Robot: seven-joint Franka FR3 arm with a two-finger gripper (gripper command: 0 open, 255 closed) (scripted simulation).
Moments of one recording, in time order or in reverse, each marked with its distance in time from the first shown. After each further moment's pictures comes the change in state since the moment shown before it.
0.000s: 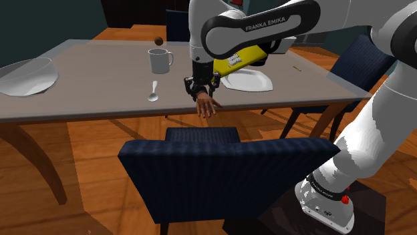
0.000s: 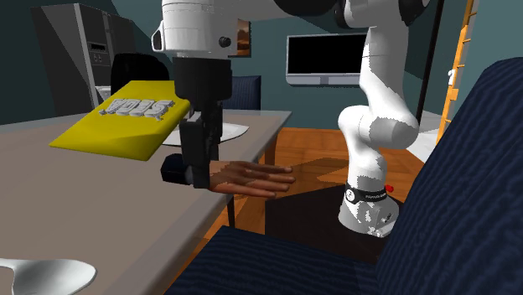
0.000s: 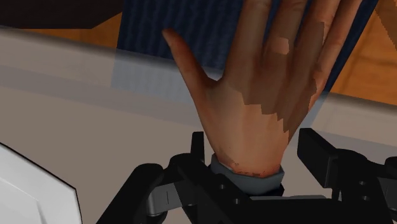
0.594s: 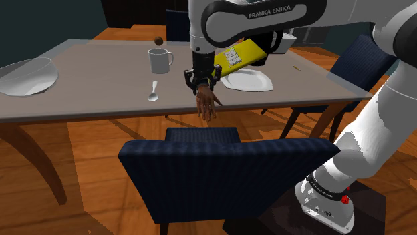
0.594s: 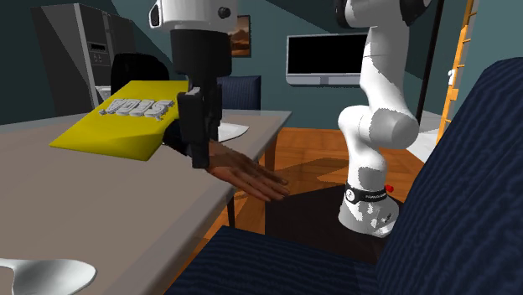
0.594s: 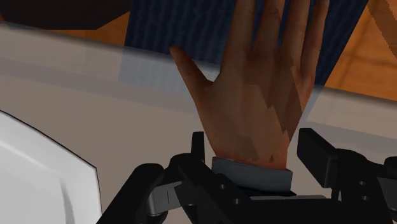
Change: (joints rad) arm 0.000 -0.011 0.000 0.064 0.007 -0.077 -0.009
